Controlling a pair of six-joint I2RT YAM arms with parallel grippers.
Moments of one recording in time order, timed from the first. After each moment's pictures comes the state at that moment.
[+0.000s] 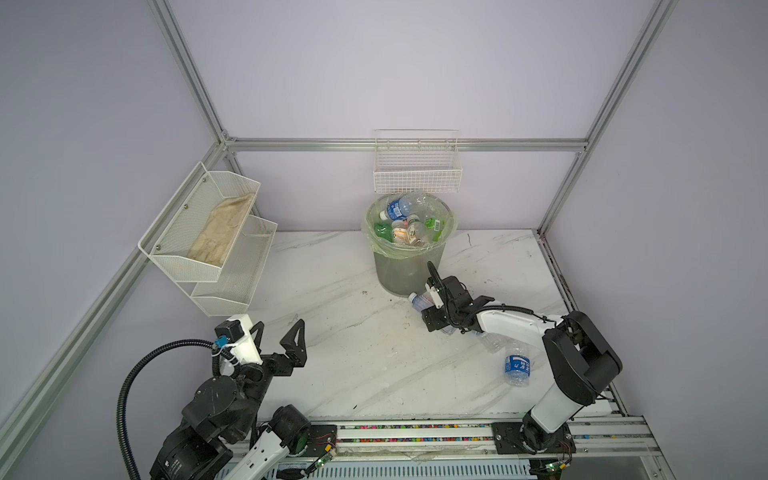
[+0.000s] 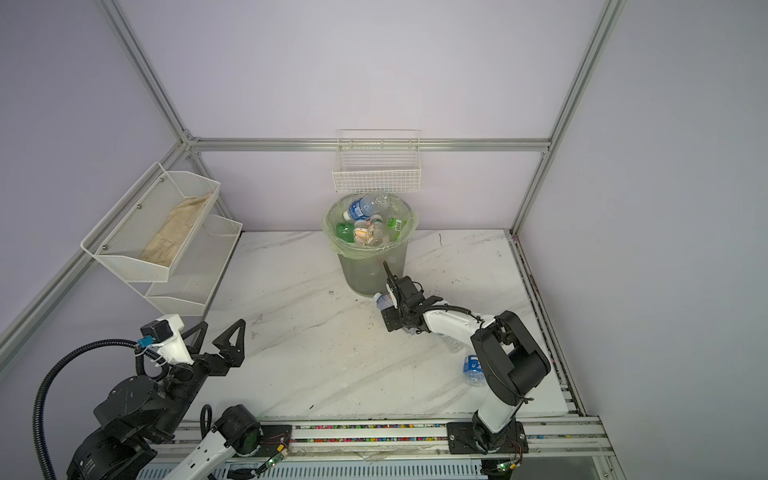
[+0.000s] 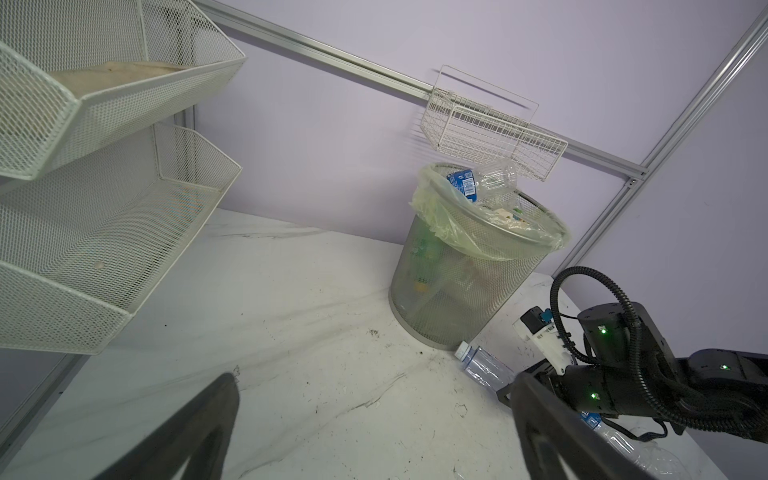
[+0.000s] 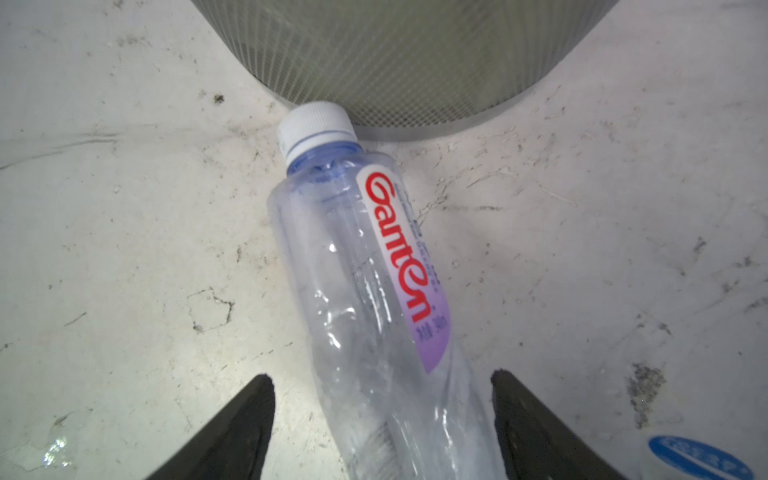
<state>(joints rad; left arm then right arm) -0.64 0.18 0.88 -0.79 -0.51 -0.36 0.63 1.67 0.96 -0.27 0.06 0.16</state>
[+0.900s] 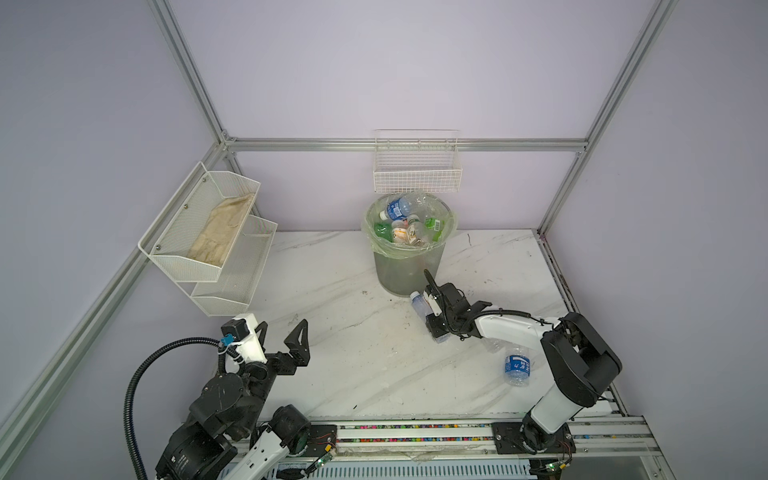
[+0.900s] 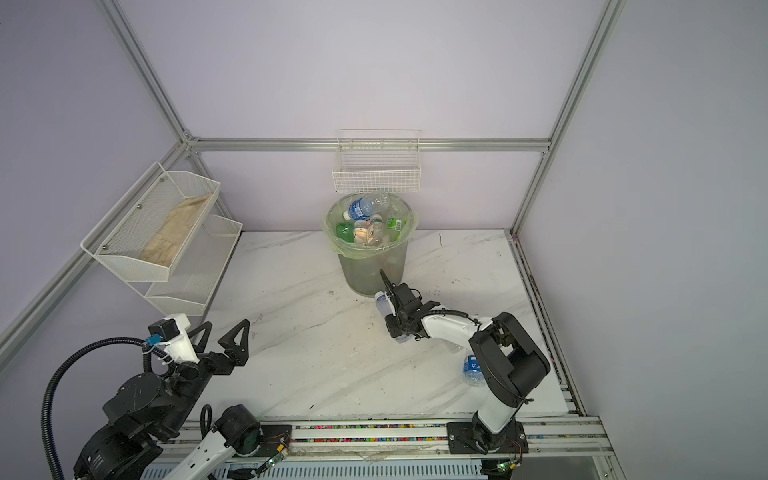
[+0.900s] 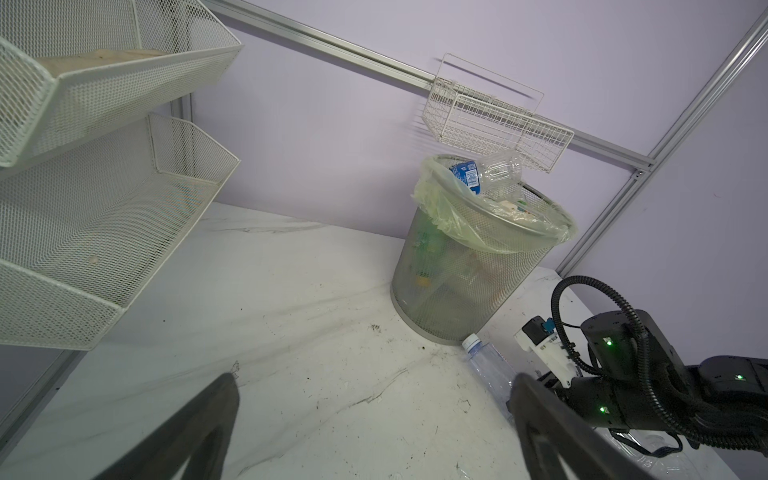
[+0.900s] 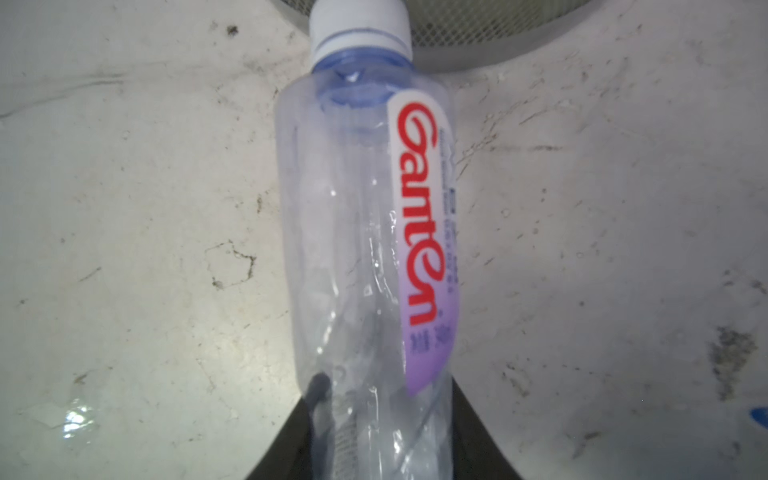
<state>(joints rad) -0.64 0.18 0.84 -0.78 -0.51 -0.36 0.68 1.65 0.92 -0.28 0.02 0.23</state>
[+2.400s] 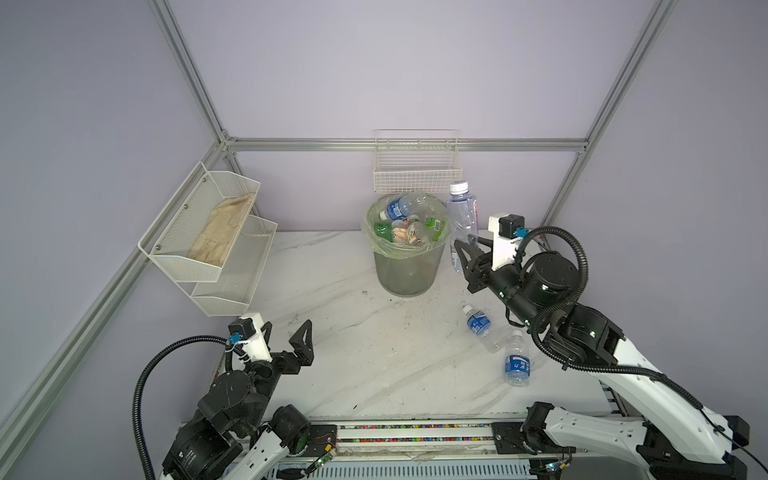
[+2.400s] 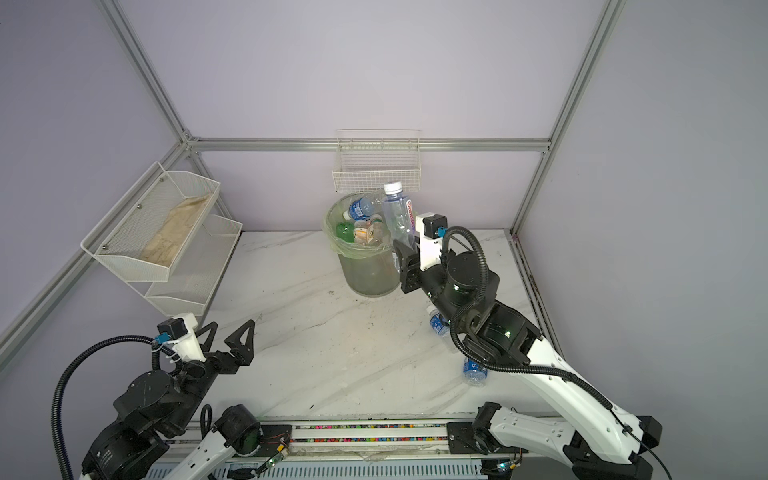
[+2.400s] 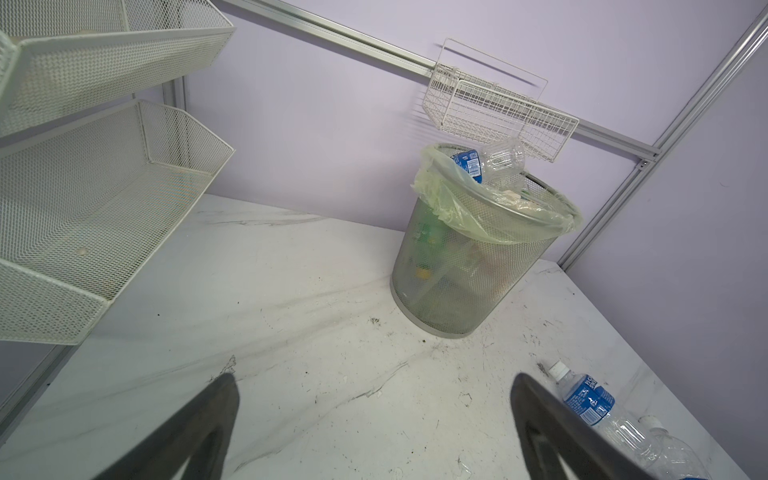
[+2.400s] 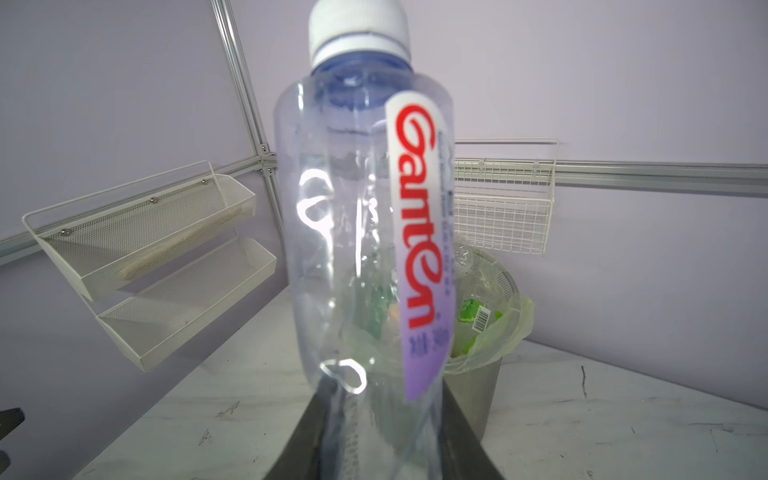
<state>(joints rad) -0.64 0.18 0.81 -0.76 -0.50 -0.36 0.89 1.08 1.40 -0.32 0.37 0.11</state>
